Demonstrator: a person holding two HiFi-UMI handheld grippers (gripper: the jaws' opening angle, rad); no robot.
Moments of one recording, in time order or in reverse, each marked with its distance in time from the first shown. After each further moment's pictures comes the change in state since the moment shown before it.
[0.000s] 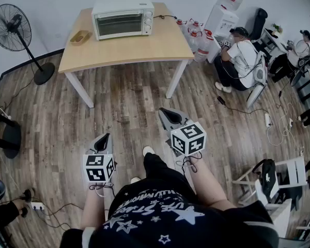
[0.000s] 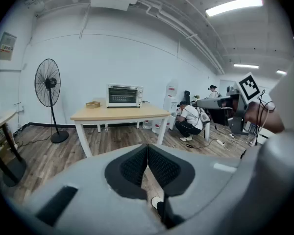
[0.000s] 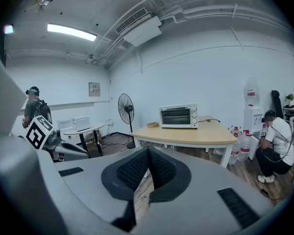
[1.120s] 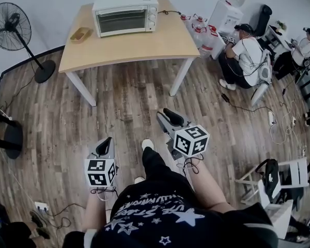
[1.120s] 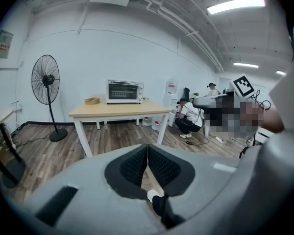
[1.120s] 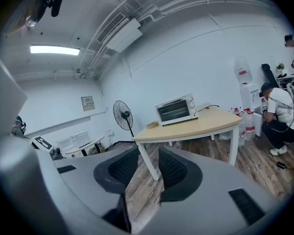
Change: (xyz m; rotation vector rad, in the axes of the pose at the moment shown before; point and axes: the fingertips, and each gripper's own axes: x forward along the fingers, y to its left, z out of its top) left arm 0.021 0.023 -0.012 0.000 0.040 -0.011; right arm 0.039 -0.010 -0.016 0.223 -0.031 0.030
